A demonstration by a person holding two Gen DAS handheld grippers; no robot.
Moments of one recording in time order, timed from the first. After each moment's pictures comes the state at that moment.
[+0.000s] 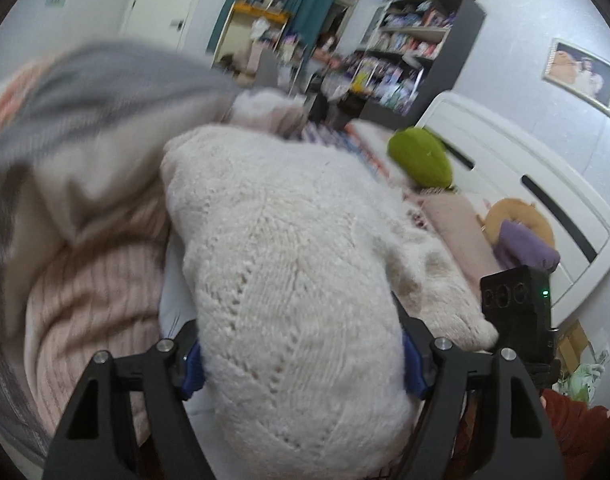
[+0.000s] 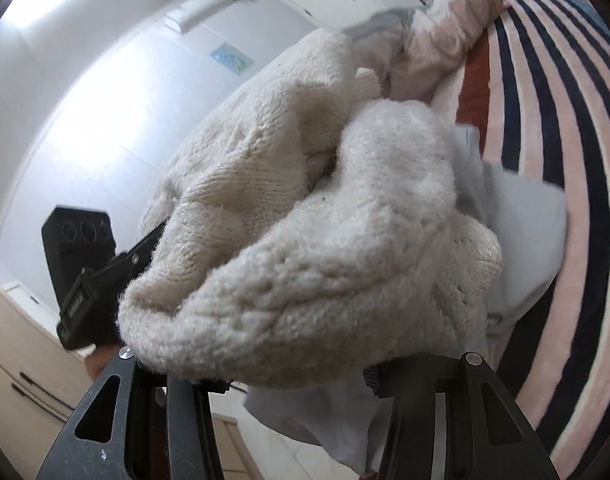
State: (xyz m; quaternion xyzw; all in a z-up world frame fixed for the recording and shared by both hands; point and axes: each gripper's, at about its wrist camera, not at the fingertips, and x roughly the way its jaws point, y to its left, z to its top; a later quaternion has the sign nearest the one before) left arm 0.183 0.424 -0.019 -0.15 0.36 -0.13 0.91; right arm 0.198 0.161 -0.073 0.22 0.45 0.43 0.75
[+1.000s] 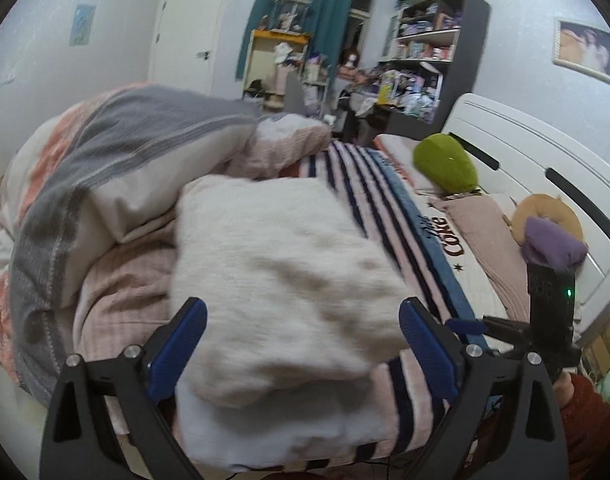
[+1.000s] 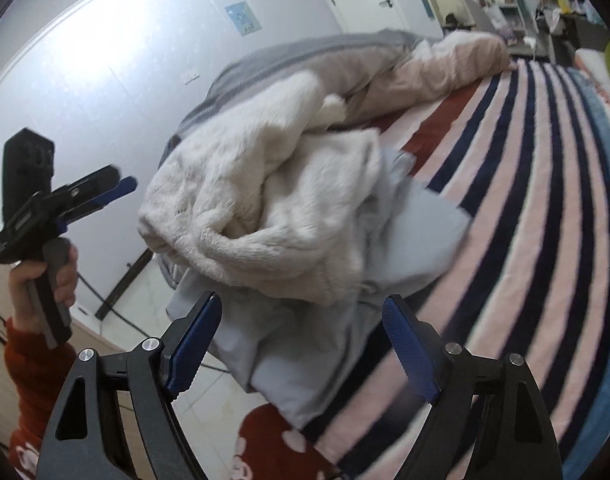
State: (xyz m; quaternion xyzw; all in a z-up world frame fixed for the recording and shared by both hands) left arm 0.094 0.348 0.040 -0.09 0.31 -0.05 0.95; right arm 0.198 0.076 -0.051 0.05 0.40 0.41 0.82
